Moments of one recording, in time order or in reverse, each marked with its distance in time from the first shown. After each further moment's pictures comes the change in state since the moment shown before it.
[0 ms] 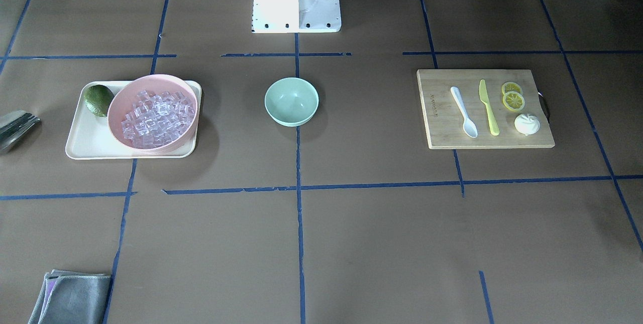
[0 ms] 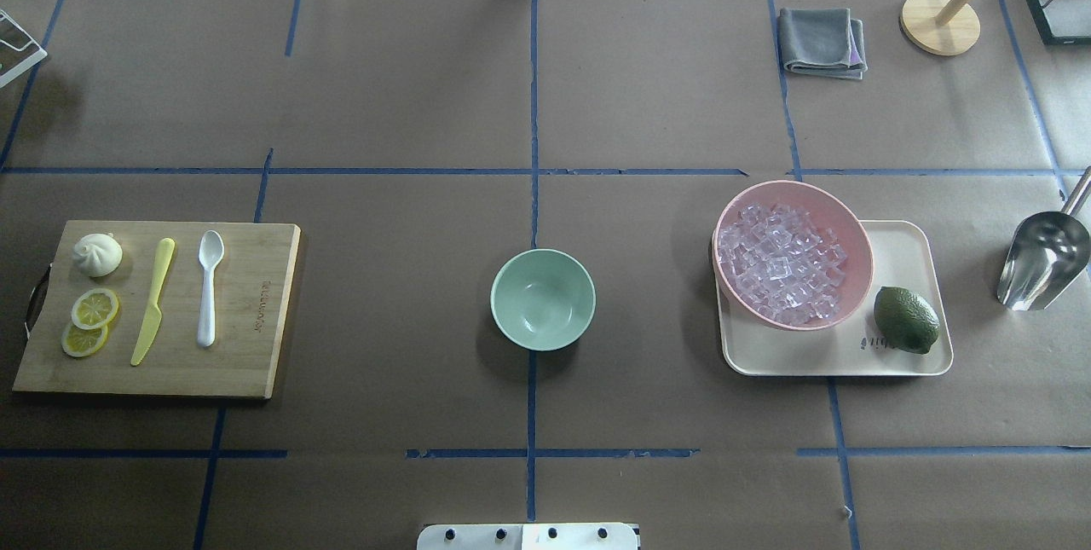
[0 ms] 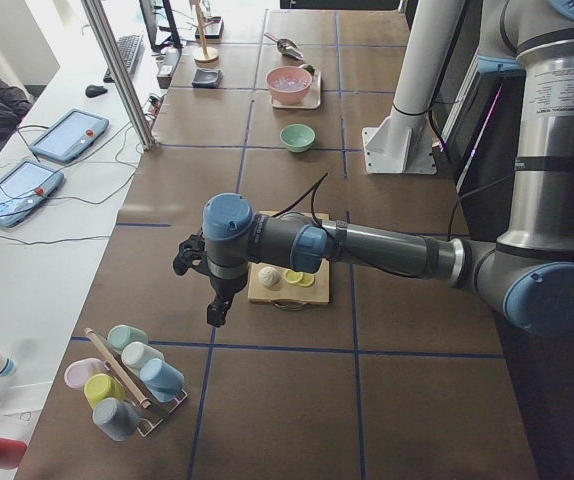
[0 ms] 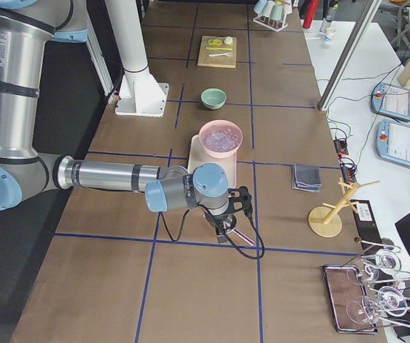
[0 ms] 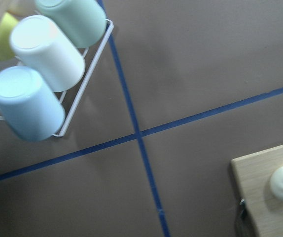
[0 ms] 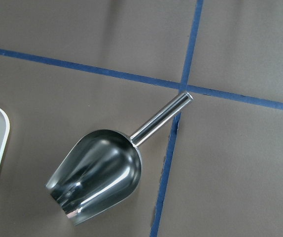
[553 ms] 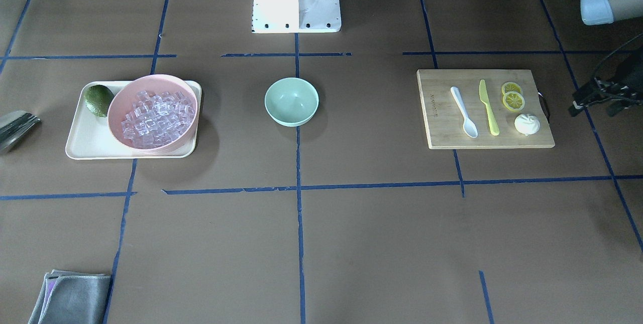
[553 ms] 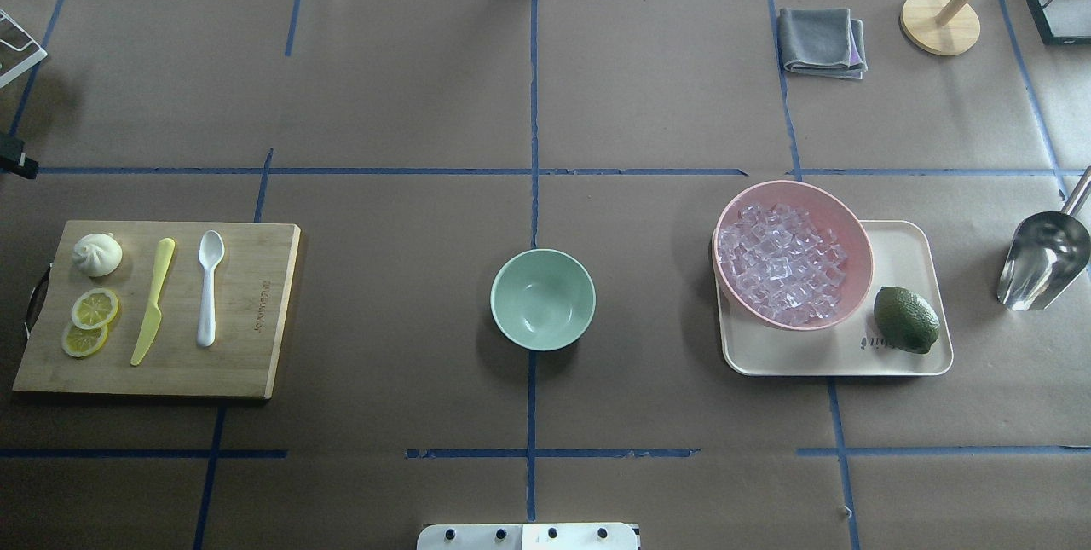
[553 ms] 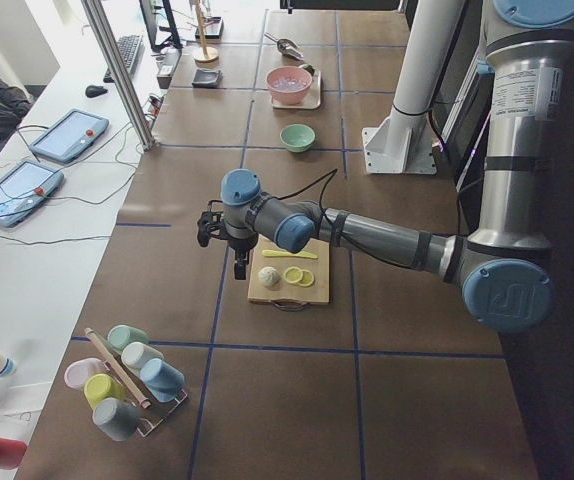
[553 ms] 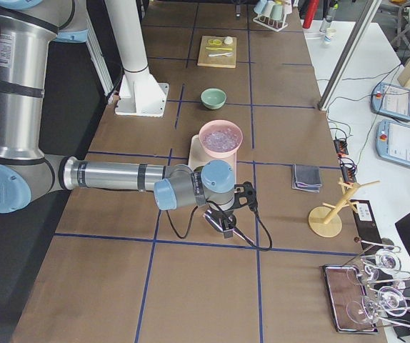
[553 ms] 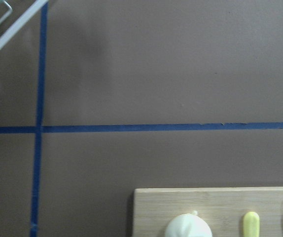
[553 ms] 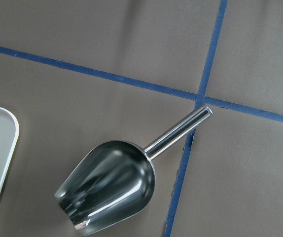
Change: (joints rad) left arm 0.286 0.000 -0.032 -0.231 0.029 -0.643; right arm -0.027 0.025 -0.016 0.010 0.000 0.003
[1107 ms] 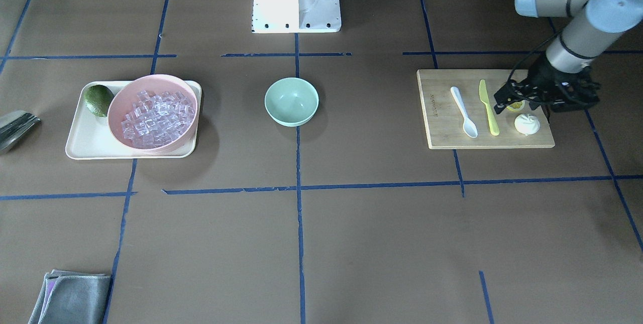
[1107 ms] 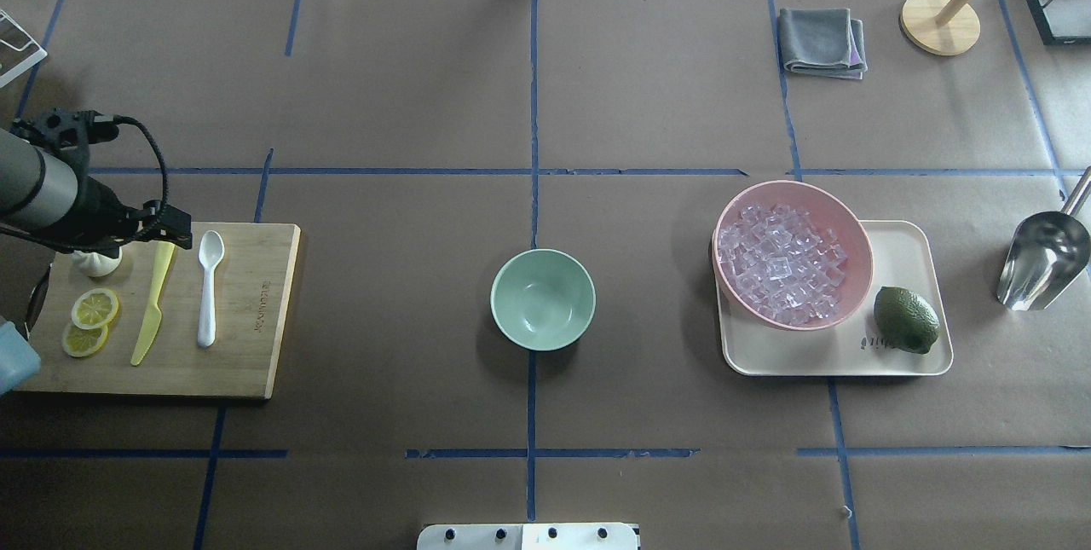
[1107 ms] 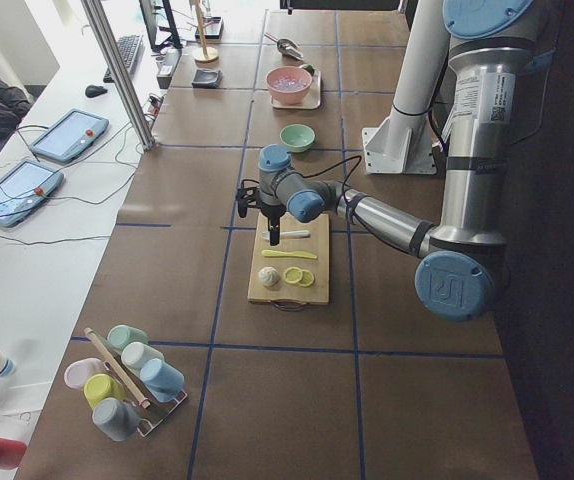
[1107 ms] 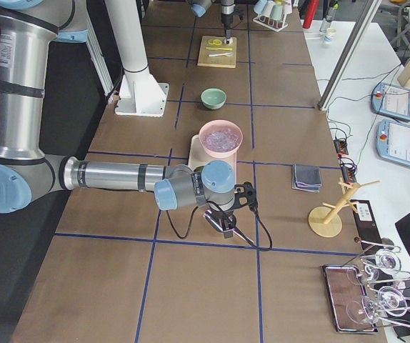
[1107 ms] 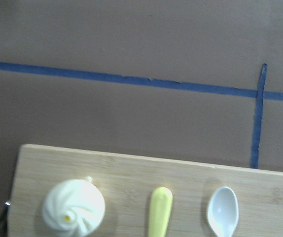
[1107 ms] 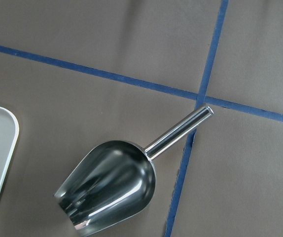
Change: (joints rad) left arm 0.359 -0.032 -0.092 -0.027 0.222 -0.422; right arm -0.002 0.001 -0.004 0.001 0.000 0.000
